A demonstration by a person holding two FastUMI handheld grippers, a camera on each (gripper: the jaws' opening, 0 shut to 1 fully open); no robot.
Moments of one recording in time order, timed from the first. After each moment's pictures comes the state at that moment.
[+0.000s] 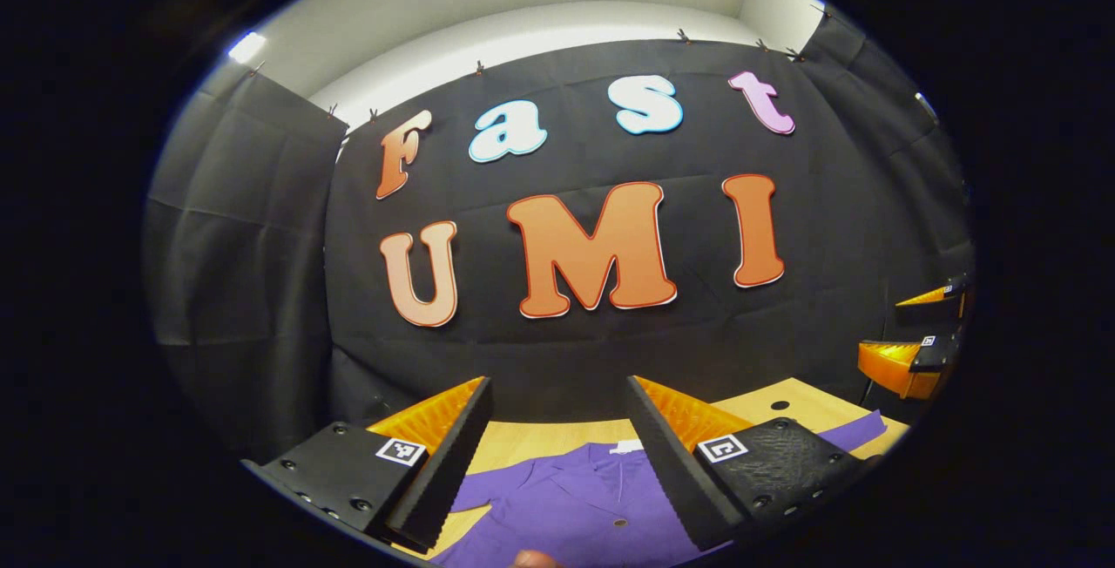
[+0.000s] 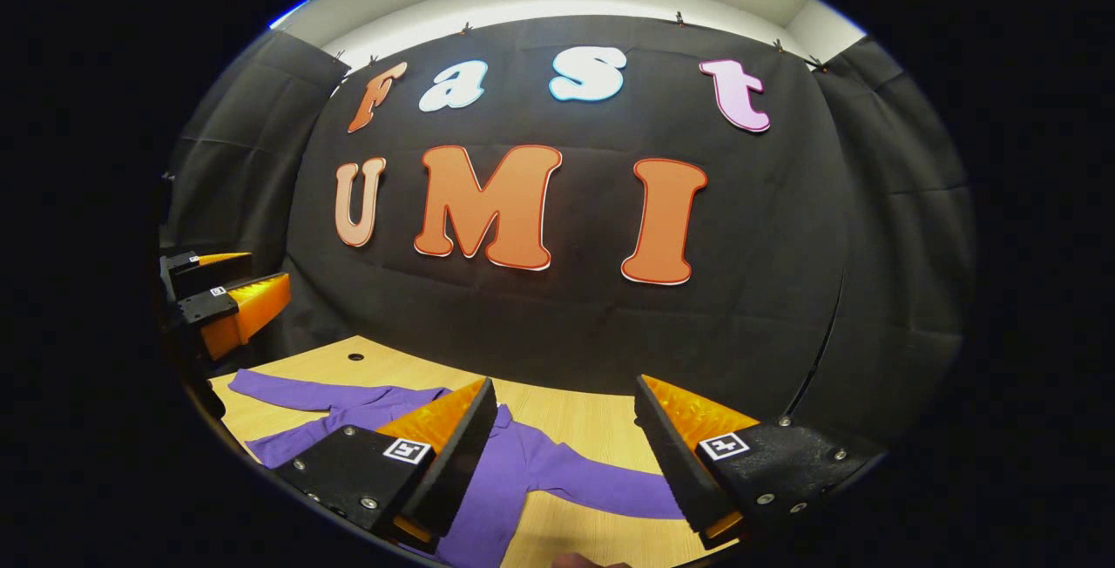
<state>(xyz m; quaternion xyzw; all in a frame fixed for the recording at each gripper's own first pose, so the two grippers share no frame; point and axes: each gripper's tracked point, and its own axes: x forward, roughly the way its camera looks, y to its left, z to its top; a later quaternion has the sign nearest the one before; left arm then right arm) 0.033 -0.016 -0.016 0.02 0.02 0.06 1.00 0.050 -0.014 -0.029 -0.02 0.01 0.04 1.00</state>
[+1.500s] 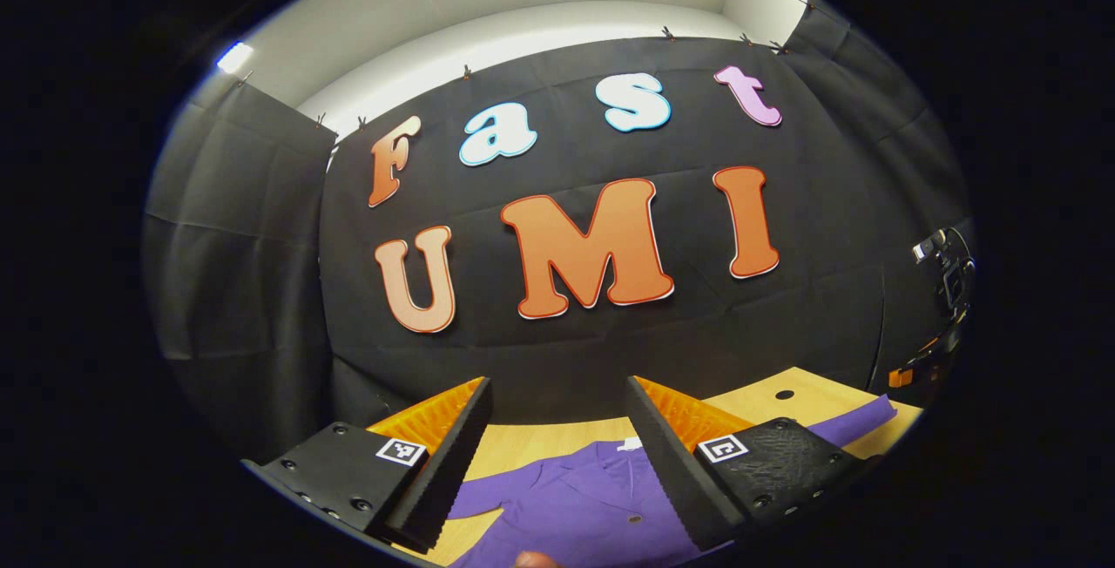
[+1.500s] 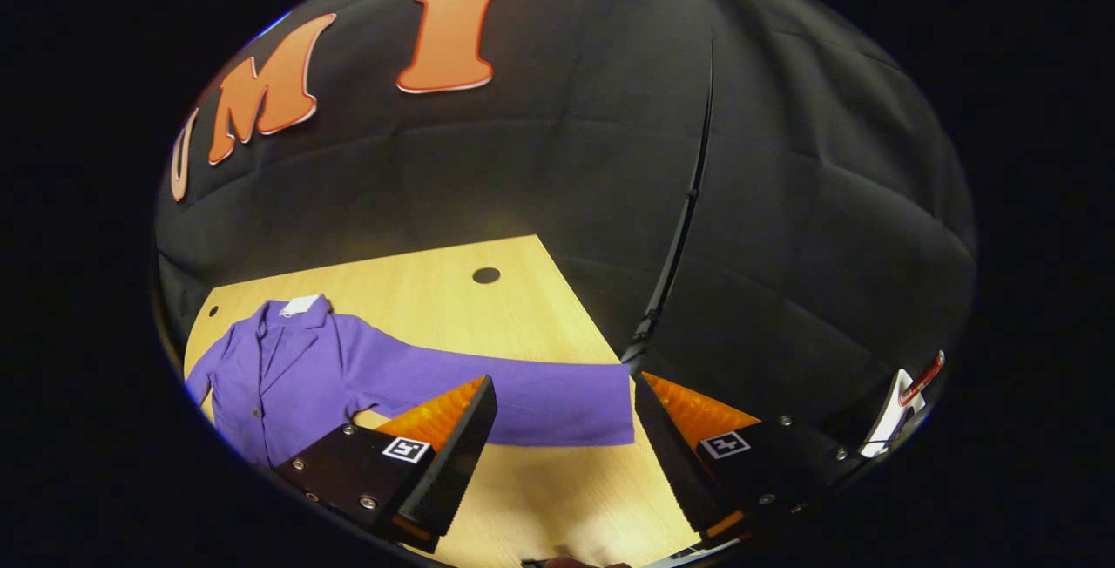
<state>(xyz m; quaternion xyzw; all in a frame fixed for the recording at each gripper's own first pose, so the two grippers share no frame) 0.027 -0.002 -0.022 0.05 0.02 0.06 1.00 0.094 -0.221 -0.240 0.07 0.30 -0.18 0.93</state>
